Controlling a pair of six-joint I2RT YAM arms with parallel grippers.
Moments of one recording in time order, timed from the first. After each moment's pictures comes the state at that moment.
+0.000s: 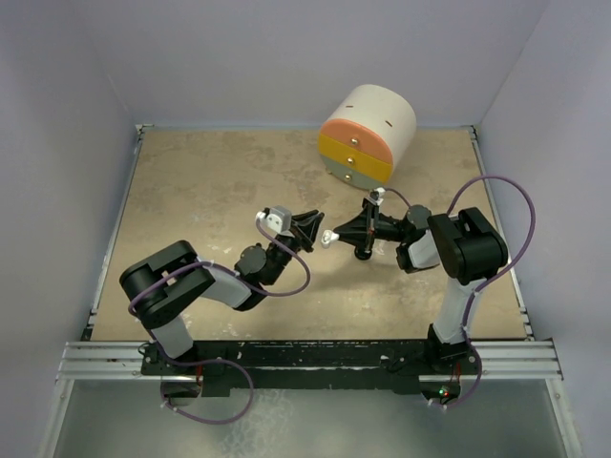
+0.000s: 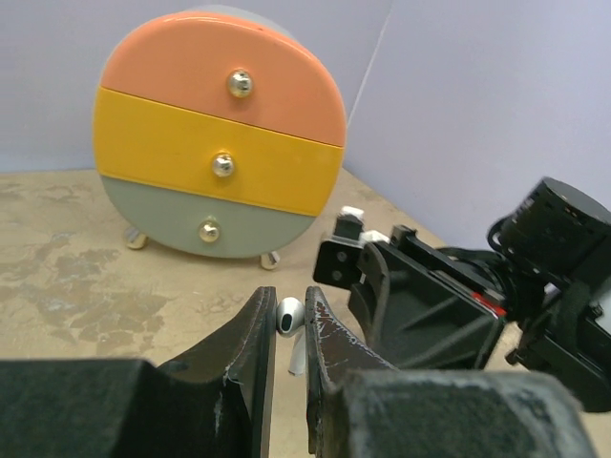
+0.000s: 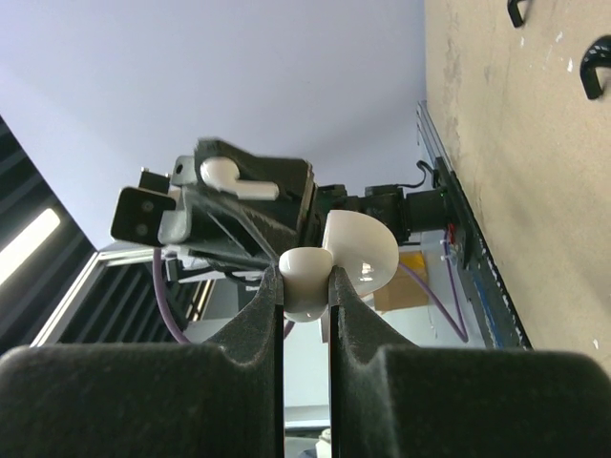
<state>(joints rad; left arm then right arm) -0.91 1.70 0.49 1.52 -0.29 -0.21 0.22 1.92 0.56 1.48 -1.16 1.86</state>
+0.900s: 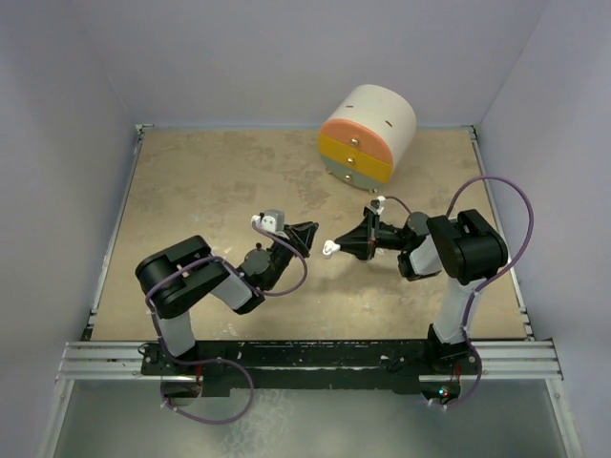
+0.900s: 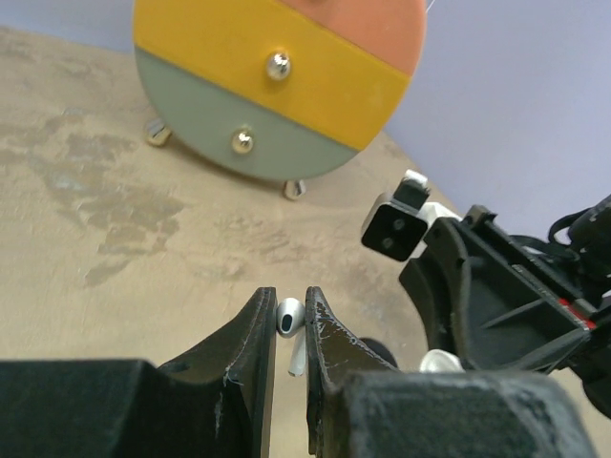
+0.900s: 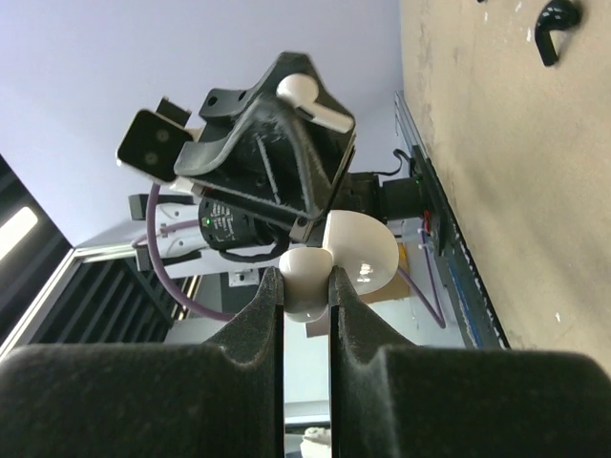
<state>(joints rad) -0.89 1.79 0.45 1.52 -0.36 -0.42 0.22 1.92 0.49 1.48 -1.17 1.77</state>
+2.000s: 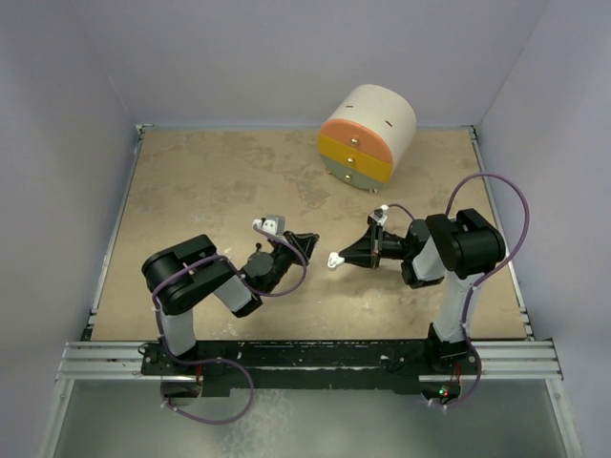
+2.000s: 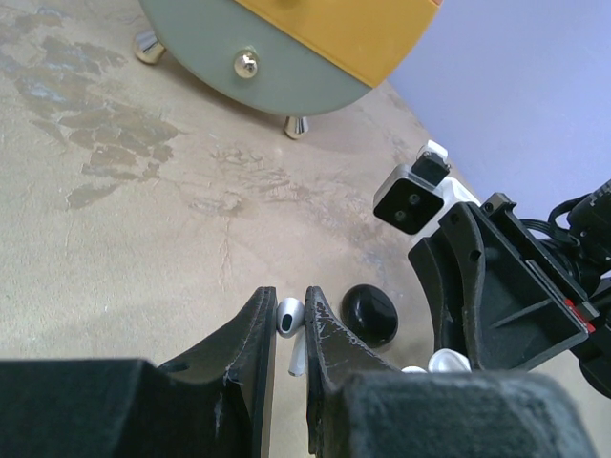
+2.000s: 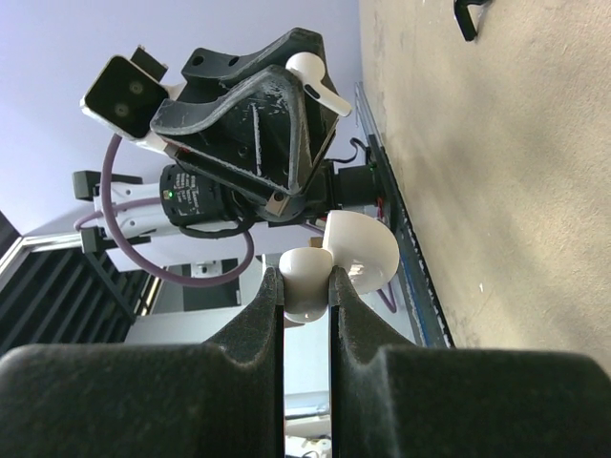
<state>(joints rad) -0.89 1.85 0.41 1.49 -0.32 -0.55 0.18 1.98 0.41 1.48 -1.22 1.59</state>
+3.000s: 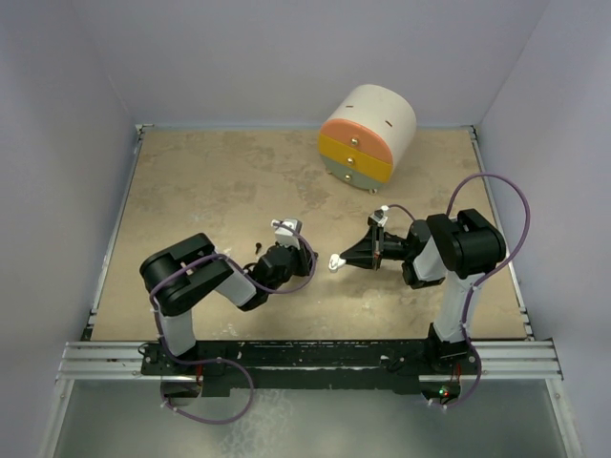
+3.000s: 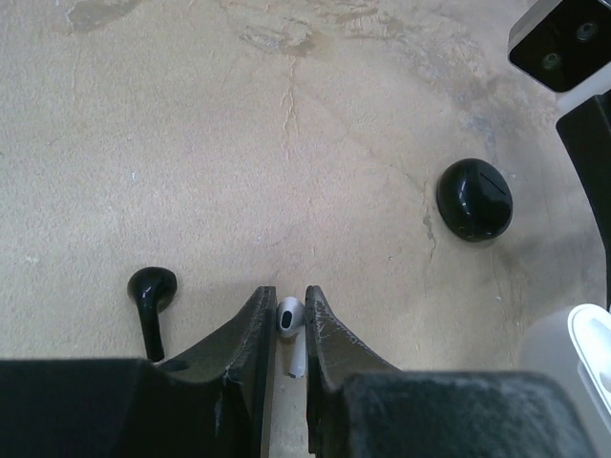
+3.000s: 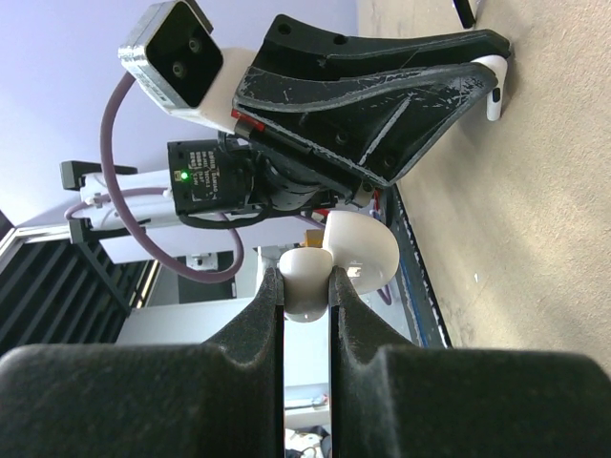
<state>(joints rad) -0.89 1.84 0.48 1.03 -0.26 -0.57 0.17 1.98 0.40 1.48 -1.25 1.56</state>
